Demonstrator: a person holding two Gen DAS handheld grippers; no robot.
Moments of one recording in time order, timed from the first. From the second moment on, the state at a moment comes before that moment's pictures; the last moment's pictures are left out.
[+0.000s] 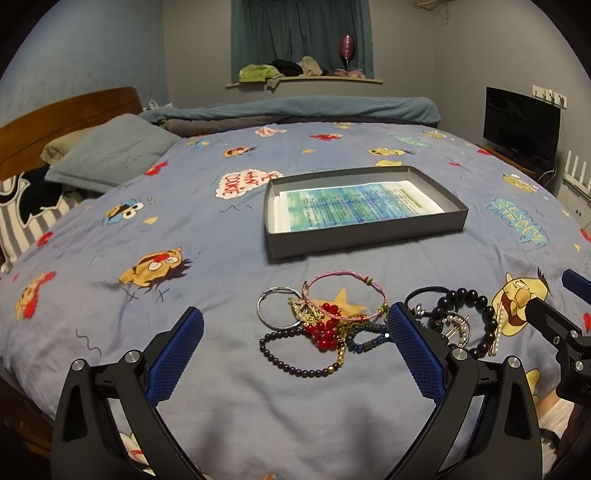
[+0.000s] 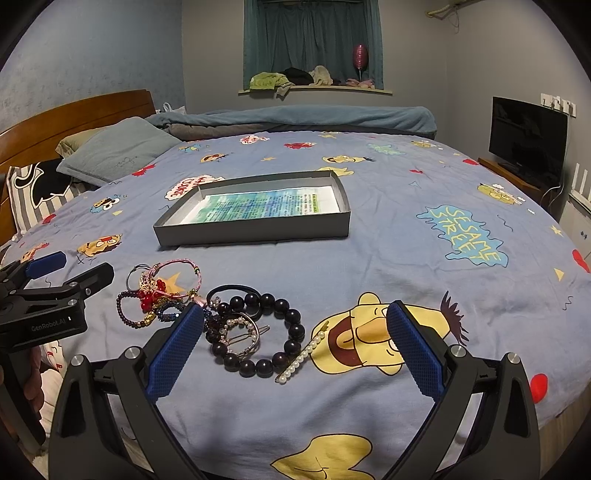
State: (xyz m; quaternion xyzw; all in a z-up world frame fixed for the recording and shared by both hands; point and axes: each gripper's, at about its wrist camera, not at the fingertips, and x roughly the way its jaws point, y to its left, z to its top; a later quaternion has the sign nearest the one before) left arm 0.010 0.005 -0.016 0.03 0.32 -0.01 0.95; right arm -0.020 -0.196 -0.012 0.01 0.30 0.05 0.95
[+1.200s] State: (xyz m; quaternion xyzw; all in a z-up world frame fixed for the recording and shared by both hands) left arm 0.061 0.029 -0.040 0.03 0.36 -0.03 0.93; right arm 0.028 -0.199 -0.054 -0.02 0.35 0.08 0.93
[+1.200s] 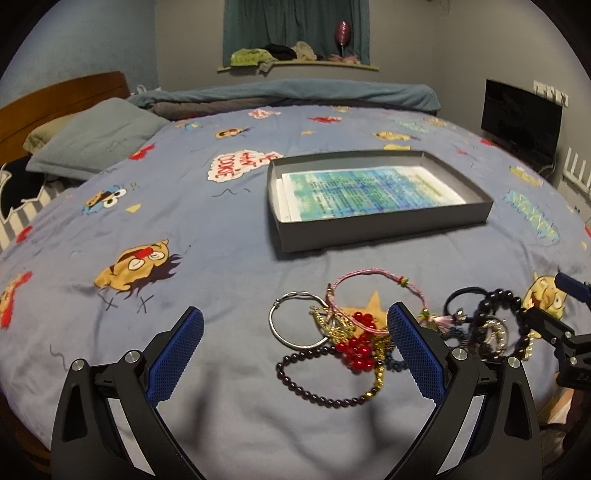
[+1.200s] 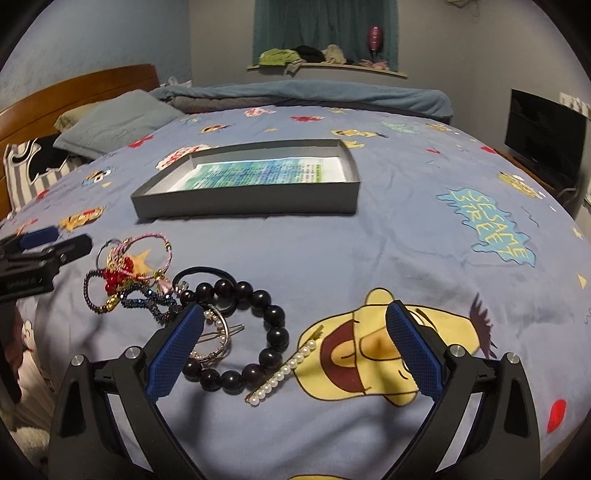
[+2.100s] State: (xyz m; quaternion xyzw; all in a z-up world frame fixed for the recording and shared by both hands) left arm 0.118 -0.006 -0.071 0.11 0.41 -0.15 0.90; right arm 0.049 -0.194 -0.068 -0.02 0.39 0.15 0.91
